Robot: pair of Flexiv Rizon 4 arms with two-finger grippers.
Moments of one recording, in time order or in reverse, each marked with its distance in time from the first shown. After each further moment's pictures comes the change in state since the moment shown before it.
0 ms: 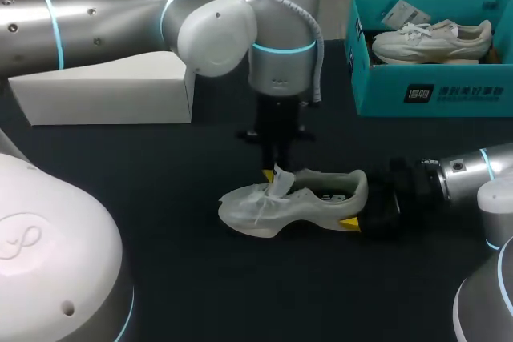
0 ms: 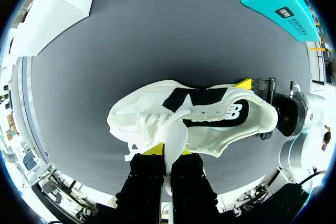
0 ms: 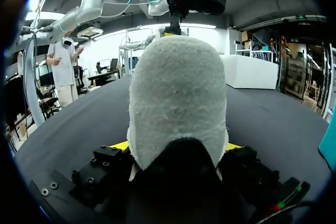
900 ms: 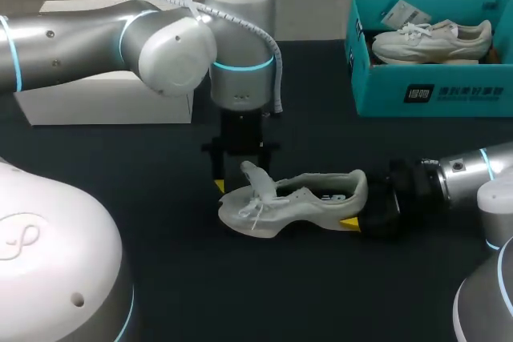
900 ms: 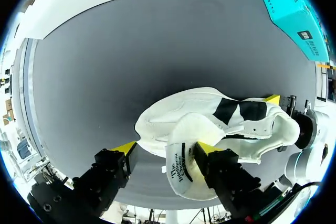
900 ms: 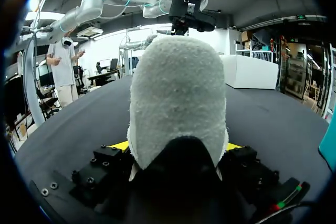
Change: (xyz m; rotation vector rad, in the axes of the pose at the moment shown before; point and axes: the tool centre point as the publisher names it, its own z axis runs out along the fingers) left arm -0.059 -0.008 0.031 0.020 -0.004 -0.106; right arm 0.000 0.000 0.000 0.000 0.000 0.000
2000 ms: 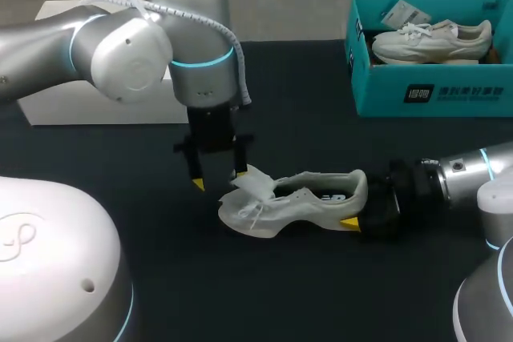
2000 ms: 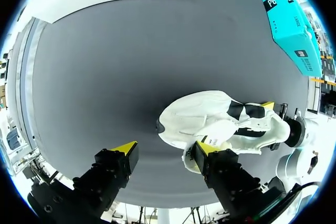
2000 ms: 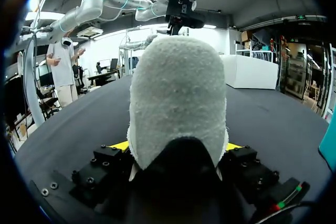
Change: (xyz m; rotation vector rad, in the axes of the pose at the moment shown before) left arm -0.035 0.008 -0.020 0.031 0.097 -0.069; right arm 0.000 0.000 0.000 0.000 0.000 0.000
